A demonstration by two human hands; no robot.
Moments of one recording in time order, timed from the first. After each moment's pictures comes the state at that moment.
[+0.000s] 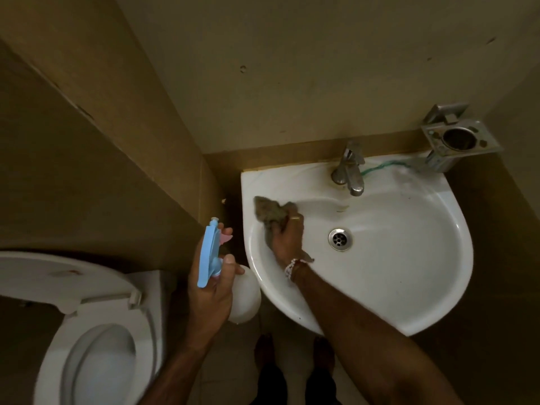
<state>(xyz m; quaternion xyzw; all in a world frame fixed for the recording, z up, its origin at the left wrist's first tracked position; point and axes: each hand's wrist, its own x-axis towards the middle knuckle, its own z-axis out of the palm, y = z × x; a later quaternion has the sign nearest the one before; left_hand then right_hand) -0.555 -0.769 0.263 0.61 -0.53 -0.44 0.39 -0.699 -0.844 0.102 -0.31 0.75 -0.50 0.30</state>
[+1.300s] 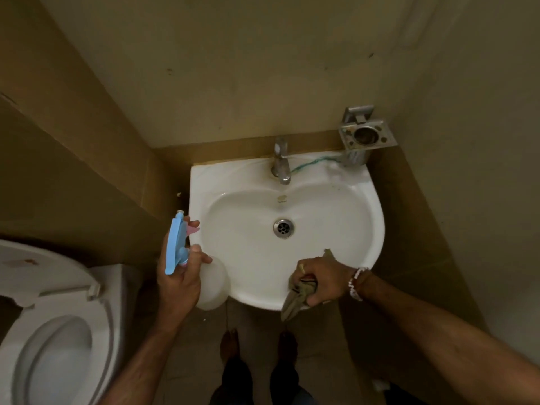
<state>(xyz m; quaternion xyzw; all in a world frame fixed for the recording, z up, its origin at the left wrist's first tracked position) -0.624 -0.705 0.276 0.62 -0.54 -0.42 0.39 -0.911 -0.654 0.157 -0.71 0.53 -0.06 0.46</state>
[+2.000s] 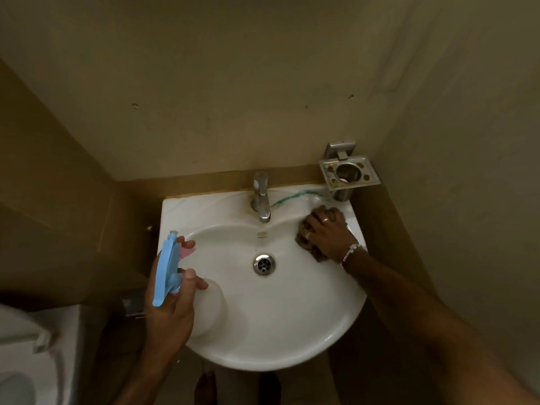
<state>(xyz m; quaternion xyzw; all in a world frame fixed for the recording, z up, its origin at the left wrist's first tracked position) -0.674 -0.739 0.272 0.62 -0.54 -0.42 0.38 -1.022 -0.772 0.150 -0.79 0.58 0.11 -0.14</state>
